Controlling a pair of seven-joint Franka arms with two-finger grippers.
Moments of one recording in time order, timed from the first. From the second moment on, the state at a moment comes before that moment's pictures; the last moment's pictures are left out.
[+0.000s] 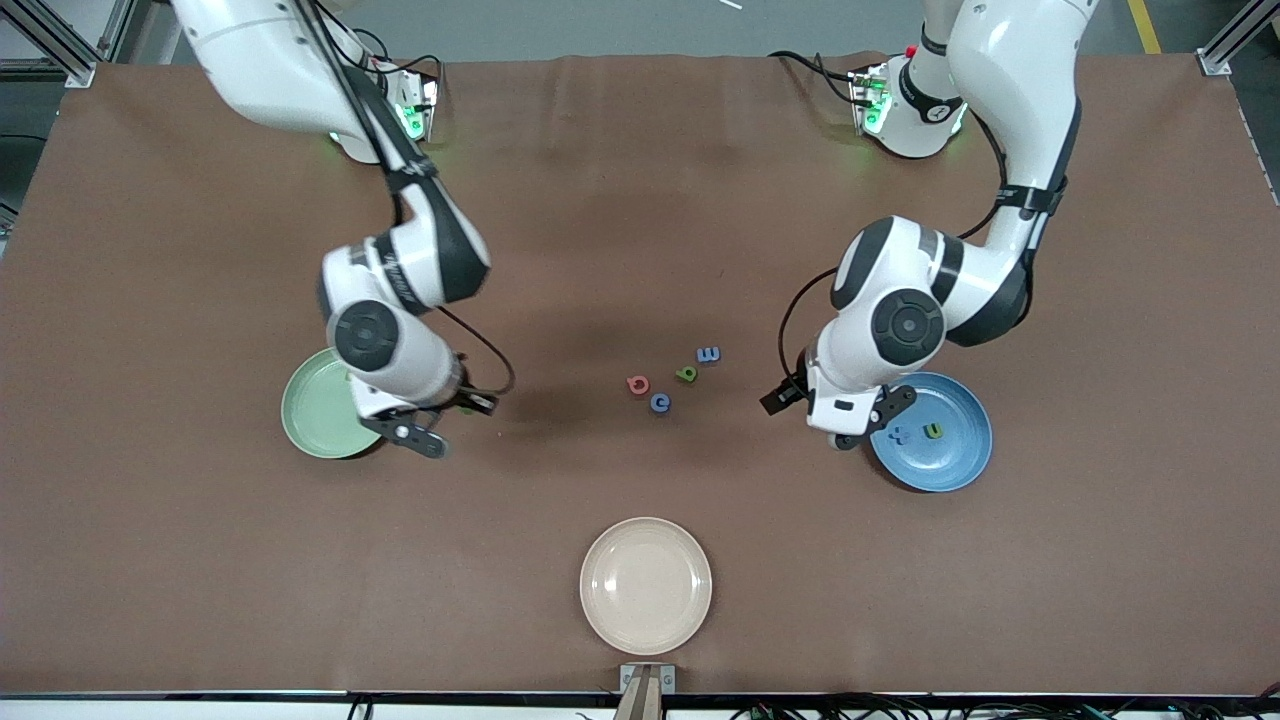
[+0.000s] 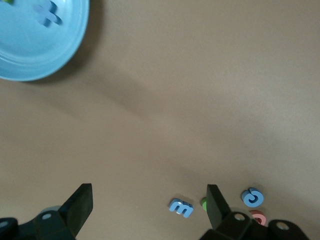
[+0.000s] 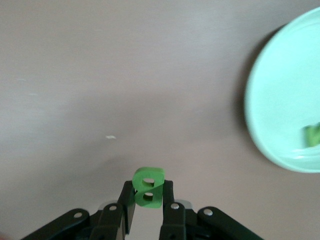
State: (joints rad) left arm -0.42 0.50 -0.04 -1.66 -0.14 2.07 -0.99; right arm 0.39 0.44 -0.05 -1.84 0.08 2.18 0.68
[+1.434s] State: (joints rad) left arm -0.50 0.54 -0.05 -1.74 -0.14 2.14 -1.45; right arm 0.01 0.41 -0.02 -2.14 0.08 2.46 0.09
